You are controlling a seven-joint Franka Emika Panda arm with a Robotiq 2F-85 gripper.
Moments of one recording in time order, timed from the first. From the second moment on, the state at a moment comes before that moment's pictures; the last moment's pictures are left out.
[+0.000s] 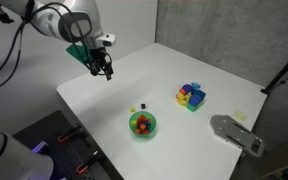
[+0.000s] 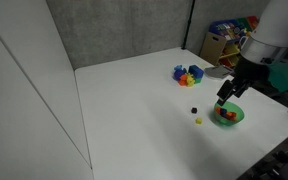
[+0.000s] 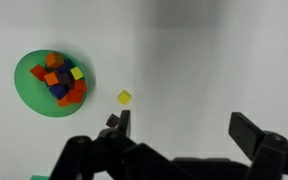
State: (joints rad) arm 0.10 -0.16 0.16 -2.57 0.03 2.44 0.26
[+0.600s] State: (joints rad) arm 0.07 0.03 0.12 -2.59 -0.01 2.64 0.37
